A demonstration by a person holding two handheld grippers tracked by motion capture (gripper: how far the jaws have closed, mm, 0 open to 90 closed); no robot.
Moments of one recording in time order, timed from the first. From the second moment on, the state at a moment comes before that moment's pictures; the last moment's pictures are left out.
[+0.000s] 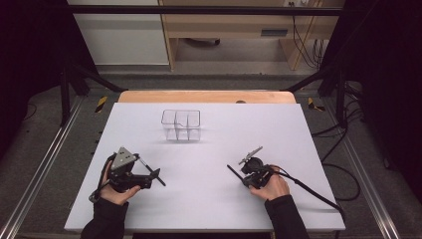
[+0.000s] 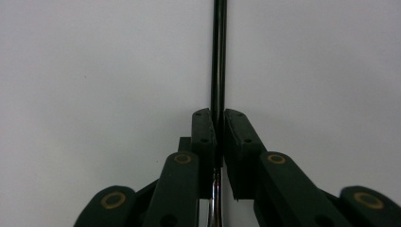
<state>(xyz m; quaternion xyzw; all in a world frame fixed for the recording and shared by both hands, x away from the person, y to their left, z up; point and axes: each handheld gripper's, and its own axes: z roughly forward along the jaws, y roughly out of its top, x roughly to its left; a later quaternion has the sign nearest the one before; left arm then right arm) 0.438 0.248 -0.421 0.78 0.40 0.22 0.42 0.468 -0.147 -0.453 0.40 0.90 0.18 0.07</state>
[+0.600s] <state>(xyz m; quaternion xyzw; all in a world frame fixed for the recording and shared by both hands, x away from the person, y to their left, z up) 0.437 0.247 -0.420 0.78 0.40 0.22 0.42 0.467 -0.151 -0.443 0.40 0.89 0.20 0.07</state>
